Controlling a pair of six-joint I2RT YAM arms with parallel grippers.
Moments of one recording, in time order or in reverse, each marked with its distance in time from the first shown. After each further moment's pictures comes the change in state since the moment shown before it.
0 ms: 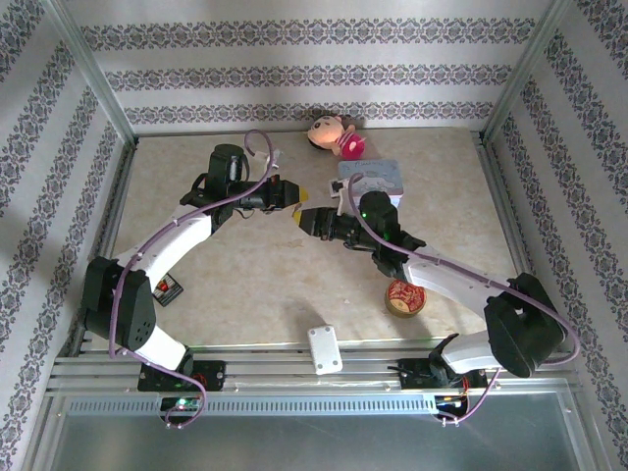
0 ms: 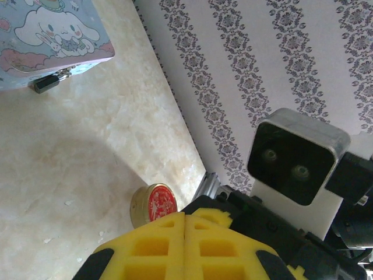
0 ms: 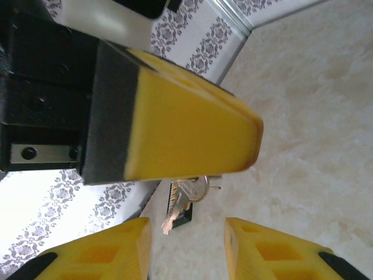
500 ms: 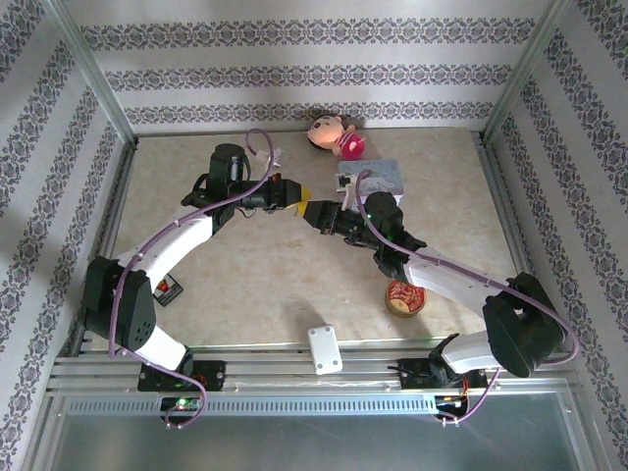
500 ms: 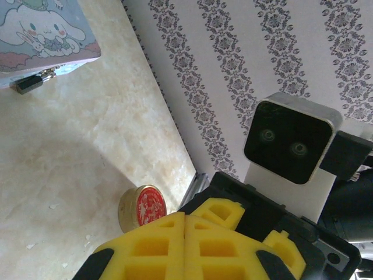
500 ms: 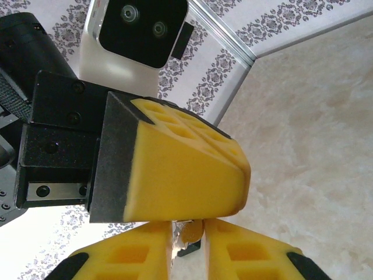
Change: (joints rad) left arm -0.013 0.000 -0.007 0.056 0.012 -0.053; right arm -0.009 0.013 -0.017 0.120 0.033 0.064
